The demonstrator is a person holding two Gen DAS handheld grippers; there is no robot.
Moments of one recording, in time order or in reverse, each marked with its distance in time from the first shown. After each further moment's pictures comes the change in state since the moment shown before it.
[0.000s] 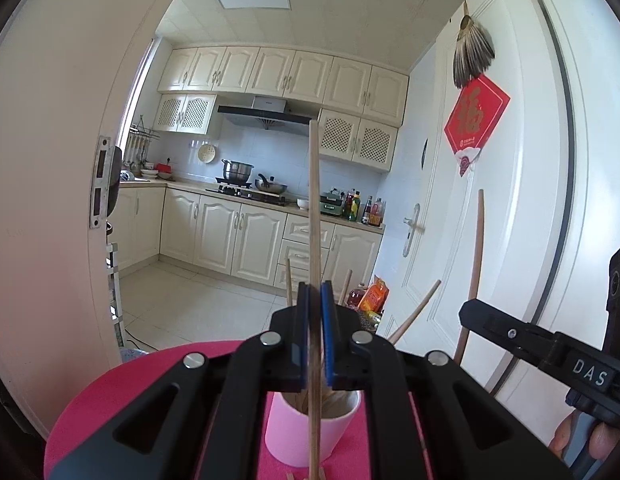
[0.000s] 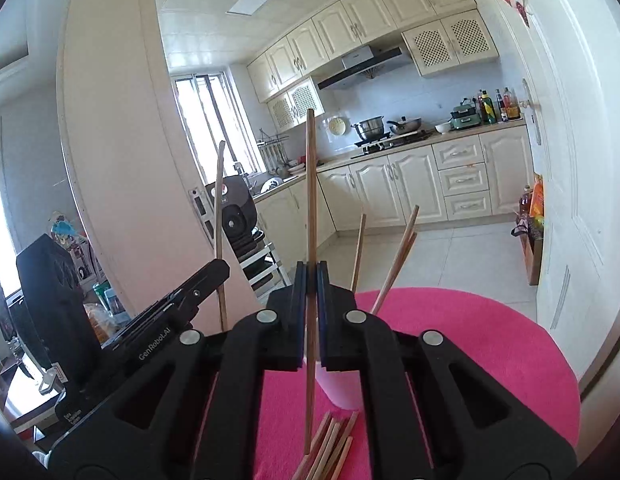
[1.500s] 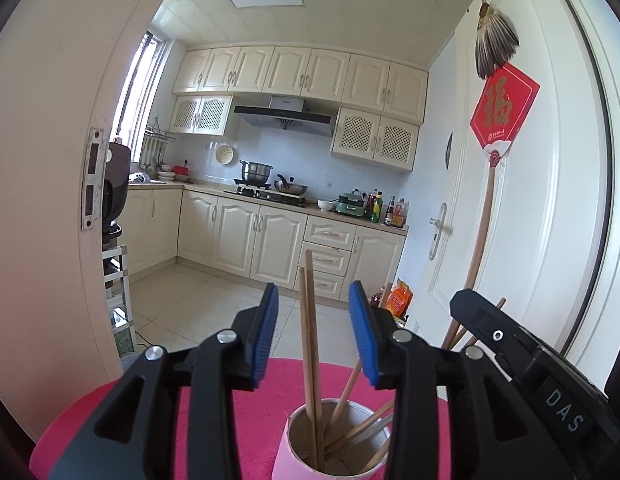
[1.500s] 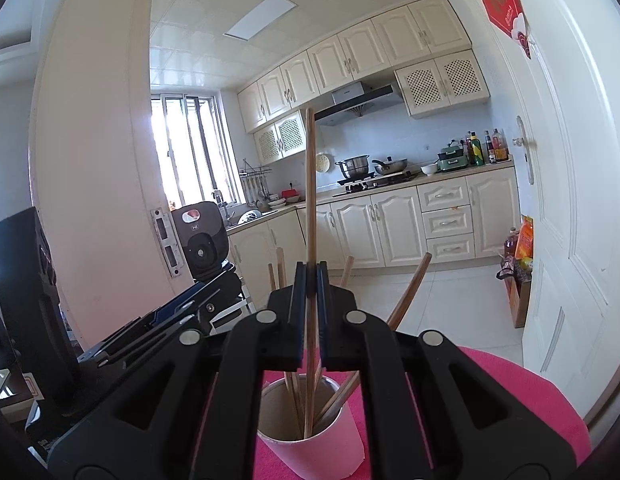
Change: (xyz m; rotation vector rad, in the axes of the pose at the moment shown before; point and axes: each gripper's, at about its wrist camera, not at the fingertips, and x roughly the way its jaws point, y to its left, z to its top) left arm 0.059 0.004 -0.004 0.016 0.004 0.087; right arm 0.054 -0.001 -0.002 -0.069 -0.112 -0.071
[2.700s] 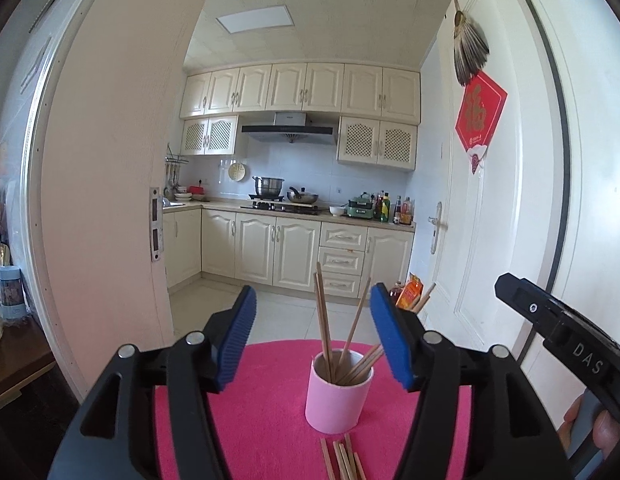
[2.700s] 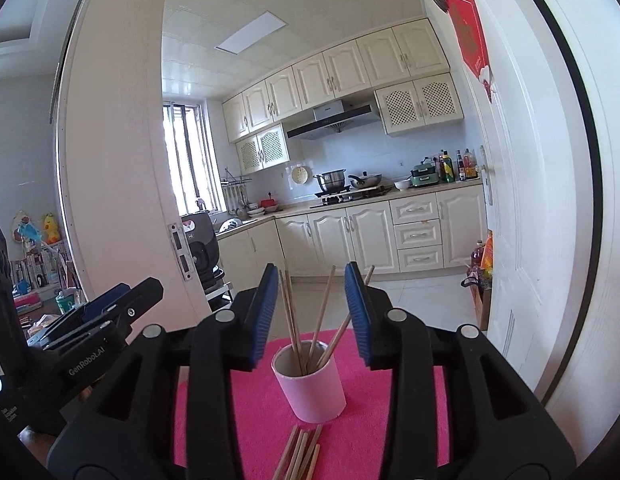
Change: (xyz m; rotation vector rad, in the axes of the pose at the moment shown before) left arm -0.158 -0.023 0.023 0.097 0.006 0.059; right arm -0.139 0.032 0.017 -0.023 -0.005 -0.099
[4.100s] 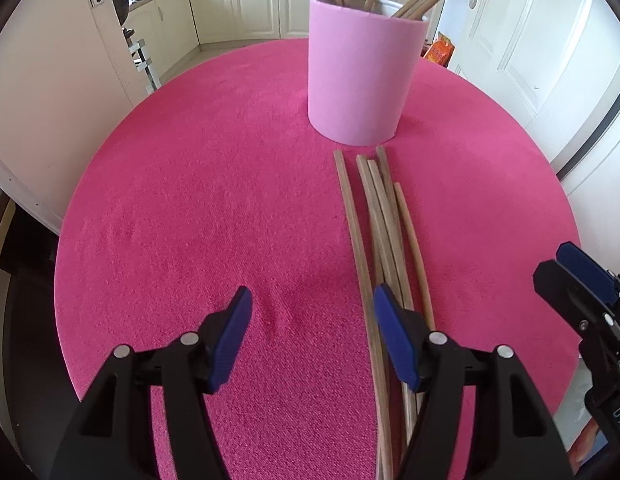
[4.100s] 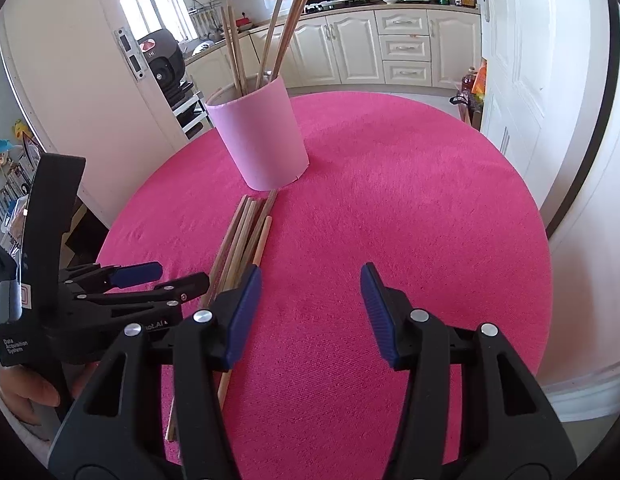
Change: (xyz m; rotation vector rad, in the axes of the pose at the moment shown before) left arm 0.102 -0.006 -0.170 0.037 0.947 0.077; right arm 0.040 -0.038 -0.127 0.051 0.694 -0.056
